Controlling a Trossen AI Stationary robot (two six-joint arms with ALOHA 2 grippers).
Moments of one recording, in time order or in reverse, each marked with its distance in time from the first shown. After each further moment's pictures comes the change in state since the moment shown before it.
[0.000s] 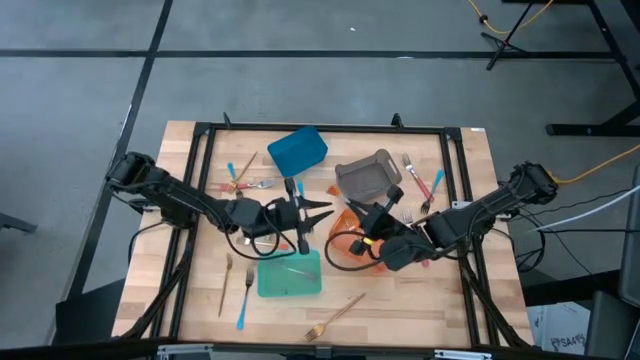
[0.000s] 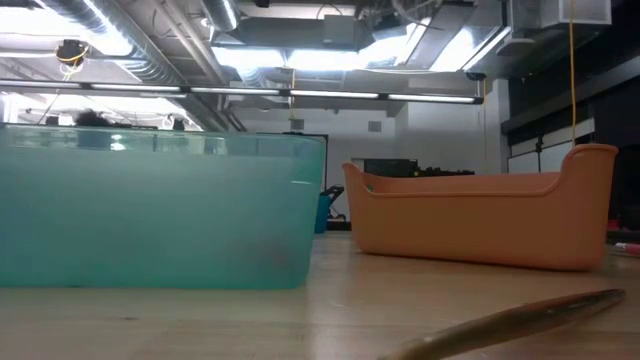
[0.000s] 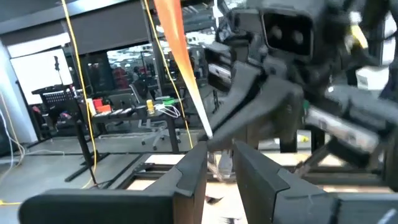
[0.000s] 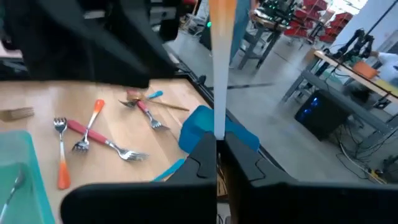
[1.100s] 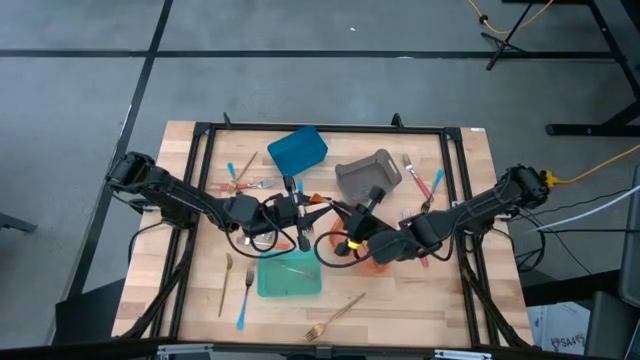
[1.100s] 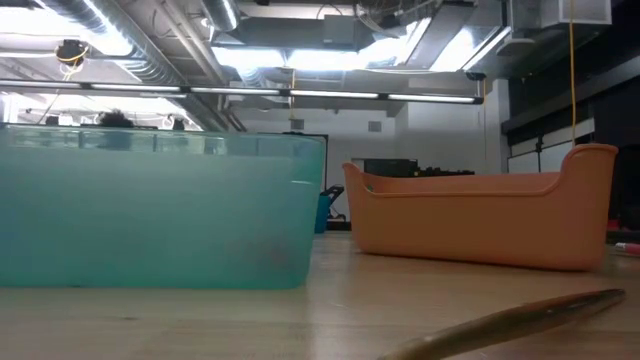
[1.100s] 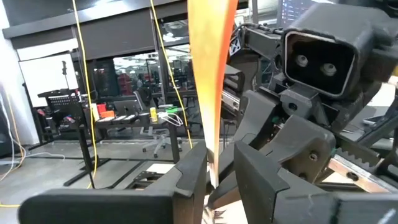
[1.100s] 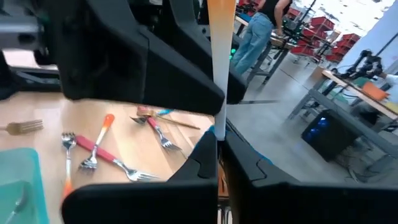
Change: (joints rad) left arm 0.007 0.000 0.000 0.044 0.000 -0.004; right arm -0.052 0.081 0.000 0.273 -0.067 -0.213
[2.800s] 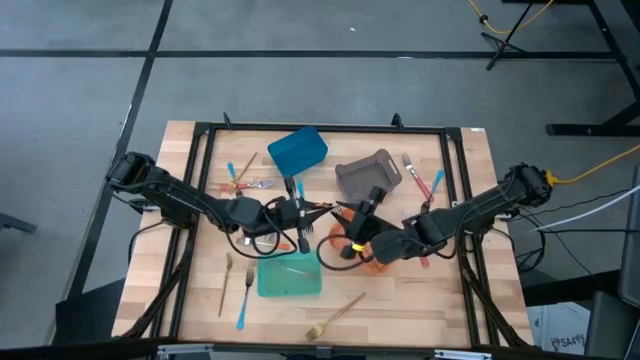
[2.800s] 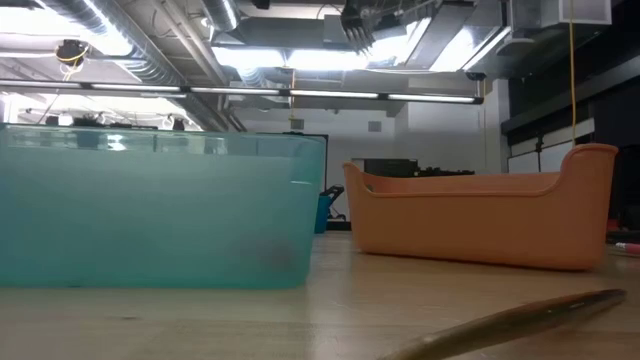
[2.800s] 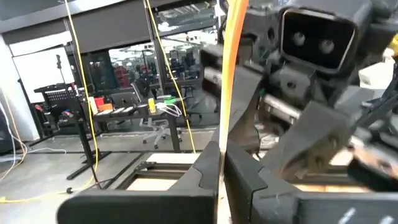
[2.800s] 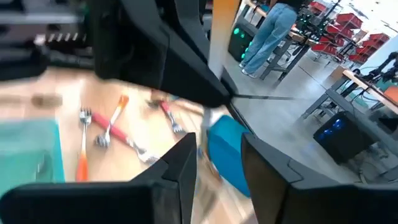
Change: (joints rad) left arm -0.004 0.000 0.000 -0.064 -0.004 0.004; right arm 0.031 -0.045 0.000 -0.152 -0.067 0.024
